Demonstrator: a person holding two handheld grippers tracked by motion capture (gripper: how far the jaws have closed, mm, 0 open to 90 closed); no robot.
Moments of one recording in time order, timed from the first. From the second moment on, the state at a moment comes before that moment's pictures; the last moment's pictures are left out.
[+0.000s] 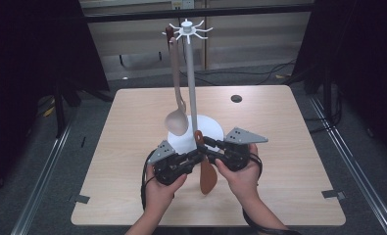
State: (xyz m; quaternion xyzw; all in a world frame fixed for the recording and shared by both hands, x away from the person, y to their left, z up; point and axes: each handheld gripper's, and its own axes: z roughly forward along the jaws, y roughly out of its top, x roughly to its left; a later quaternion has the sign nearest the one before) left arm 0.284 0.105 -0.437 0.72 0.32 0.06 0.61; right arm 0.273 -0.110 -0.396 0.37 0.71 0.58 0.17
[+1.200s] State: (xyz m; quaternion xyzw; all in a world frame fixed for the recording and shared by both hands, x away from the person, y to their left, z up) left arm 0.290 0.112 -0.418 0.72 0.29 0.07 0.62; right arm 0.271 -0.115 -0.395 0.38 0.68 0.60 0.16
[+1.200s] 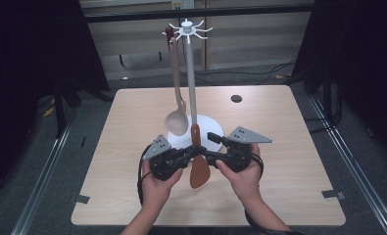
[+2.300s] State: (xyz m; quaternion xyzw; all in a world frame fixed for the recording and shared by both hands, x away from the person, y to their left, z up) left arm 0.318 0.125 -0.355 0.73 0.25 0.03 0.64; right arm 0.266 -0.180 -0.434 0.41 0.72 0.52 0.19
